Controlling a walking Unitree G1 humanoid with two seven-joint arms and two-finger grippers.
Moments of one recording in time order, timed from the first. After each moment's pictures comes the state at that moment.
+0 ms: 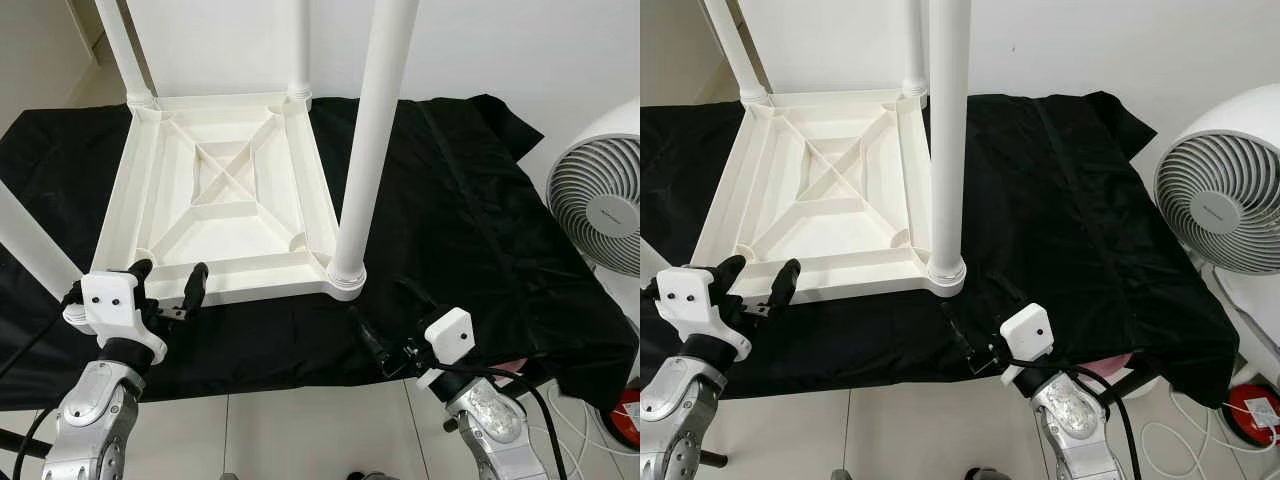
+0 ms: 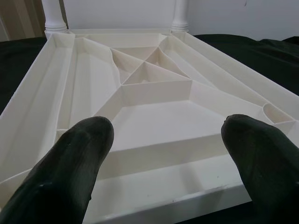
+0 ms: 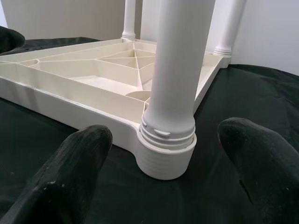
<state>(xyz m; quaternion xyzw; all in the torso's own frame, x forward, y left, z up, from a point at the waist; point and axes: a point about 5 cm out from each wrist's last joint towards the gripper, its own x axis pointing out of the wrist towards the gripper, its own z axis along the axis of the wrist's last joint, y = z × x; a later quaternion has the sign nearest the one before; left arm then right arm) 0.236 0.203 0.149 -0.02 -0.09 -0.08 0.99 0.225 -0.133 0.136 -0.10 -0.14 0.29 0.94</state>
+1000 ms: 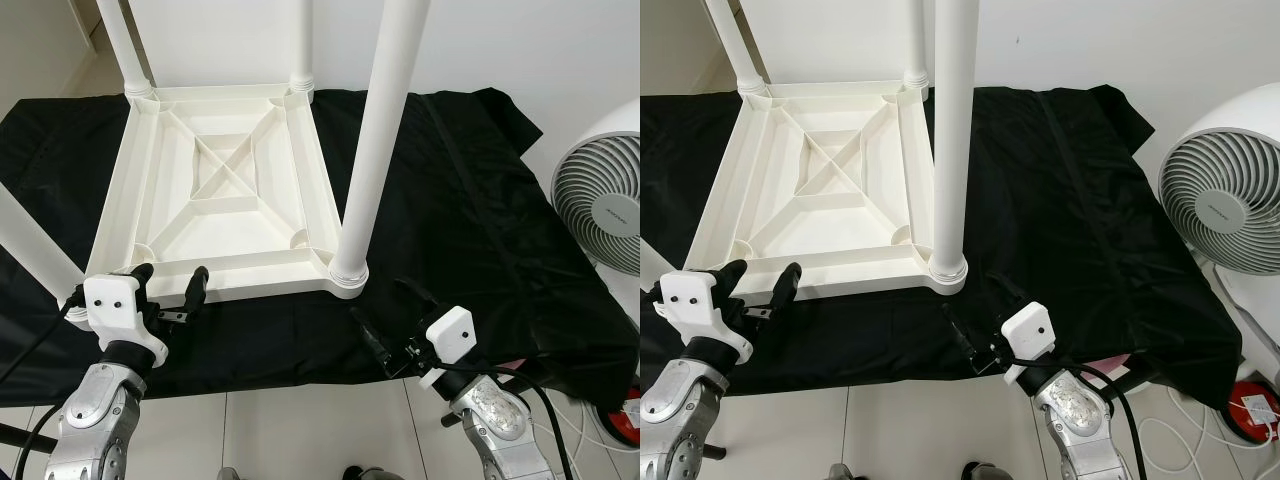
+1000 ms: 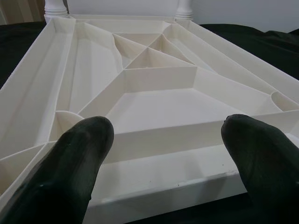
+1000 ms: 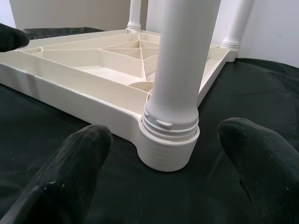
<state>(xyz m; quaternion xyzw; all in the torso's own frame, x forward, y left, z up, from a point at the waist) 0.235 0.204 0.144 -0.02 -0.08 -0.08 0.99 0.225 -0.136 0.136 -0.11 -0.13 0.30 0.94</state>
